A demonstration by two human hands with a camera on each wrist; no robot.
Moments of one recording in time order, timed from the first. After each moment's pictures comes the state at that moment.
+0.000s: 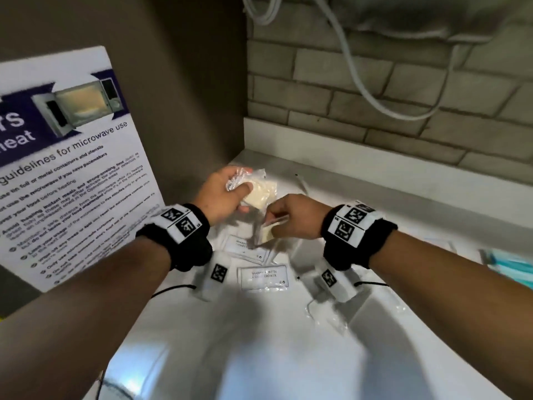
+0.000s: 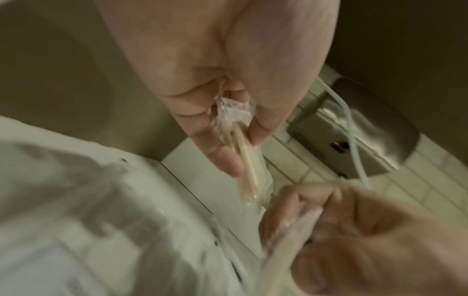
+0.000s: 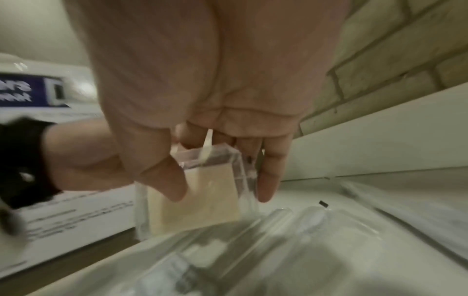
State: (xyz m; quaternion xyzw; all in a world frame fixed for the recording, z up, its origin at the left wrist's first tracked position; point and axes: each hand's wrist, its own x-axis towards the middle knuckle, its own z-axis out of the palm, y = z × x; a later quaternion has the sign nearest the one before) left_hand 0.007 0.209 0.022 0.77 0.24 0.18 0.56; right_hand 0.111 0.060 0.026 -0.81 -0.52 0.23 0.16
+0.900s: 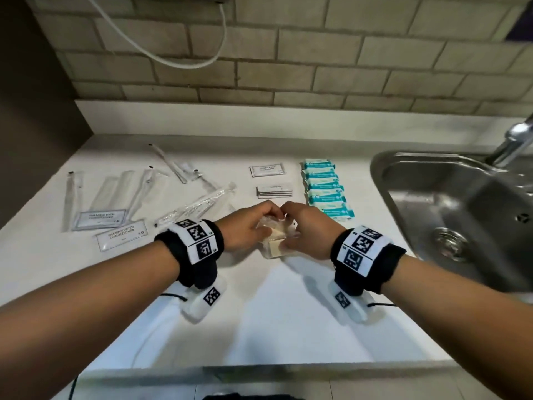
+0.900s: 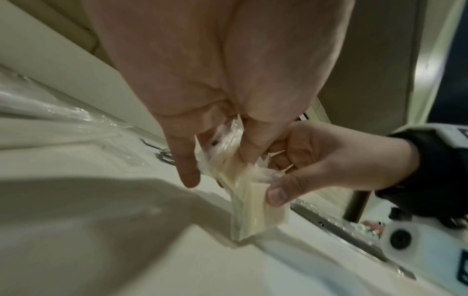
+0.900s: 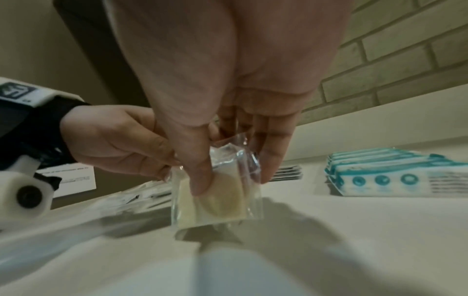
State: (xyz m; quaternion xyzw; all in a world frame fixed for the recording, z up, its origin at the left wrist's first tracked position) left_hand 0.016 -0.090 -0.012 0.89 -0.17 -0.14 0.40; right_hand 0.041 -0.274 -0.002 -0.93 -0.28 0.12 0.20
